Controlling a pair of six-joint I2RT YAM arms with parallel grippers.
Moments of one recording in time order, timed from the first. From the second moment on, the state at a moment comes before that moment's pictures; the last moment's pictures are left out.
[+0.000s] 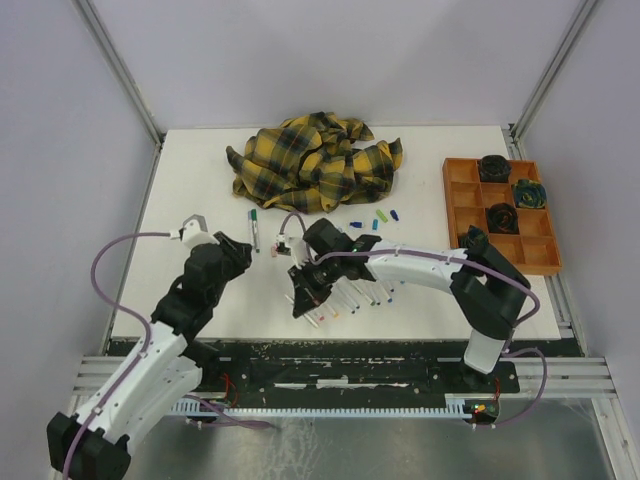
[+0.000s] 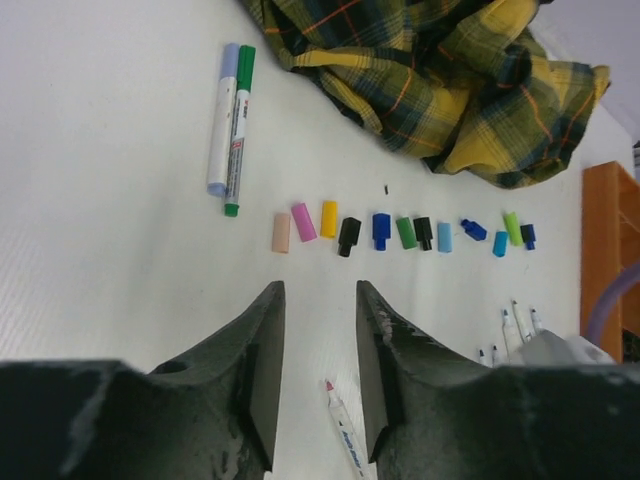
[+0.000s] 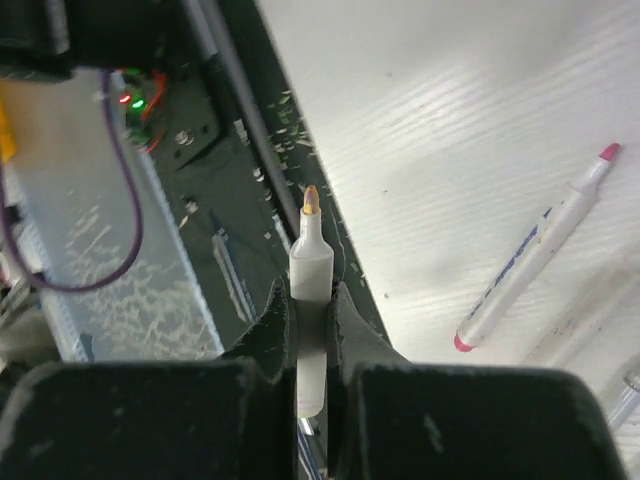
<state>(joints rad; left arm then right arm) -0.43 0.69 0.49 -0.25 -0.34 -0.78 0.96 1.75 1.16 -0.30 -0.66 0.25</state>
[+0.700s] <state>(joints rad) -0.43 0.42 0.43 -0.28 -0.35 -0.78 1.15 2.01 1.43 -0.56 0.02 0.49</state>
